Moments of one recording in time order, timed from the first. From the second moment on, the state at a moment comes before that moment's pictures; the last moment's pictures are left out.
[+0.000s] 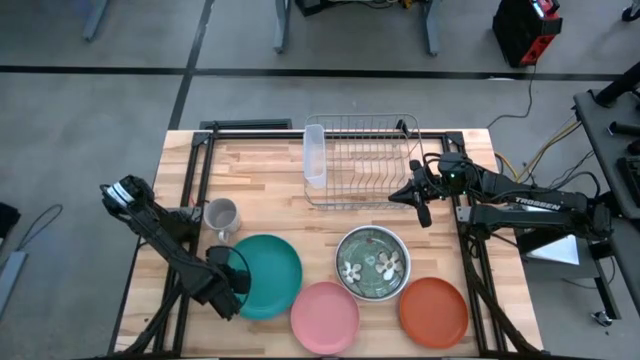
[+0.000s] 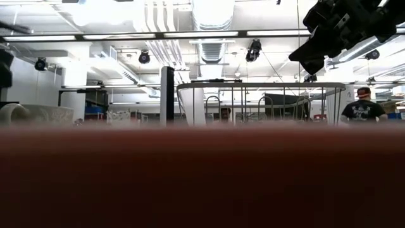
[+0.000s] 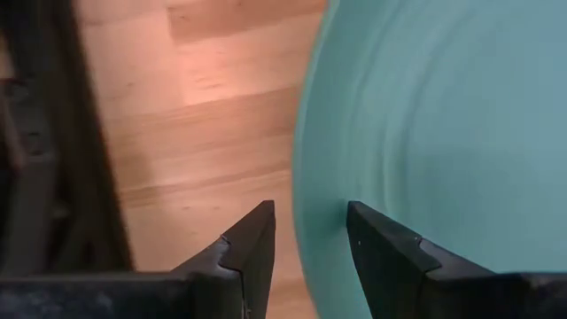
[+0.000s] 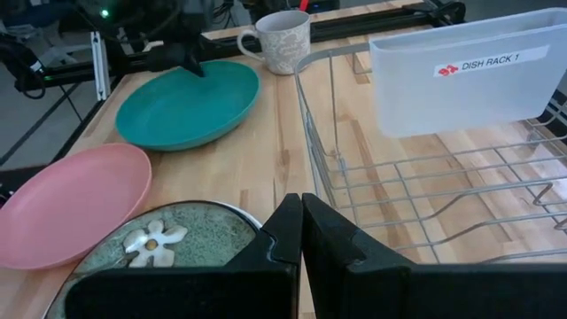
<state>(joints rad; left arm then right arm) -0.84 1.58 0.85 -1.02 -0.06 -2.25 -0.36 0.73 0.48 -0.18 -0.40 -0.01</state>
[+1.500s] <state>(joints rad) -0.81 1.47 1.36 -1.57 -0.44 -2.15 -0.23 0.92 0.42 0.10 -0.50 0.03</state>
